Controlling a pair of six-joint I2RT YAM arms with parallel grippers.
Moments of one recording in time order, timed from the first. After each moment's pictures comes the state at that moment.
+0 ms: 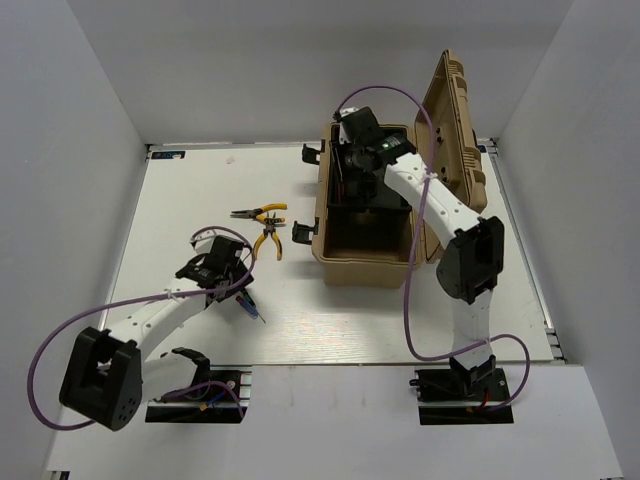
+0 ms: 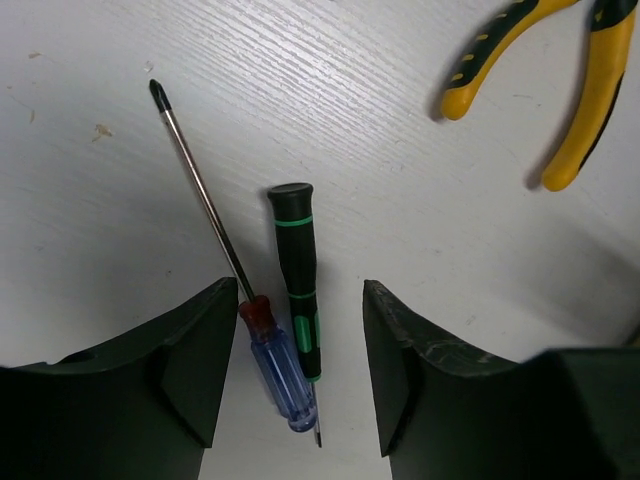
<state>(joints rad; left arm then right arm) -0.40 1.11 0.57 -0.46 -0.33 -0.88 0.58 2.05 2.05 -0.79 0.09 0.16</state>
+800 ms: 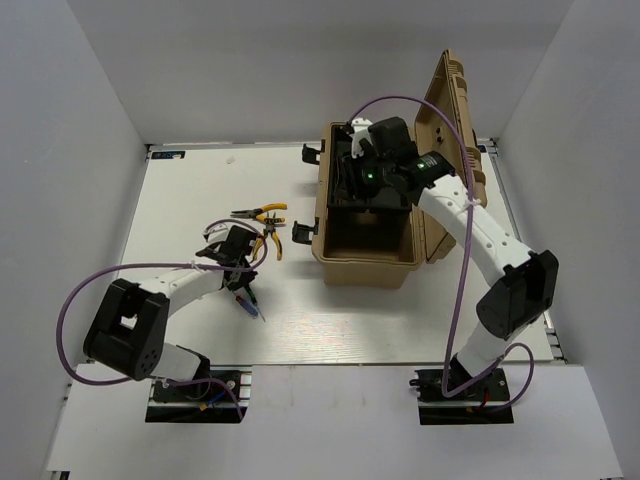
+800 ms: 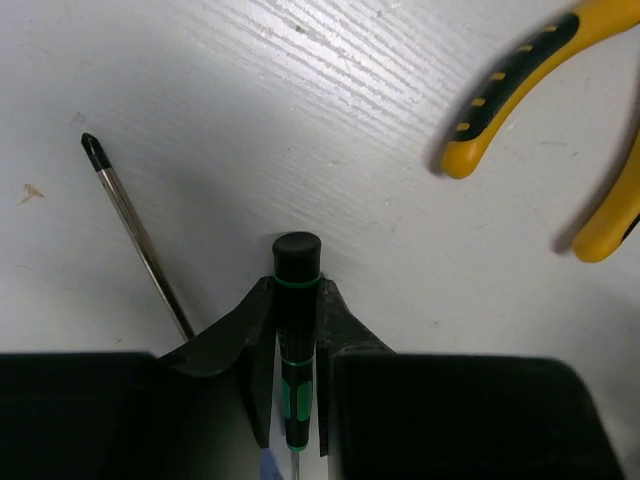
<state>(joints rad) -0.41 1.40 0.67 -0.38 -0.36 -0.88 0.58 1.69 1.72 -0.72 -0.24 0.14</state>
